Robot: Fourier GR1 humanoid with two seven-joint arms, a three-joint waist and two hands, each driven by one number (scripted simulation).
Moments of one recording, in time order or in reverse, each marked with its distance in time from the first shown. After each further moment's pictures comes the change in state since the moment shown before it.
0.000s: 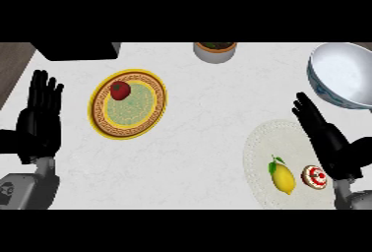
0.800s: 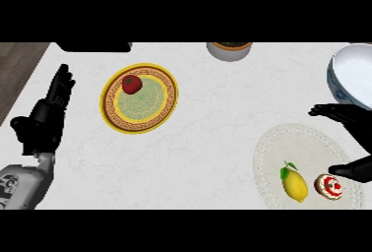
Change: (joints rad) left arm -0.057 0.136 -0.144 0.024 -0.187 -0.058 0.105; right arm -0.125 -0.192 -0.127 0.311 -0.109 0.766 -0.566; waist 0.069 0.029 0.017
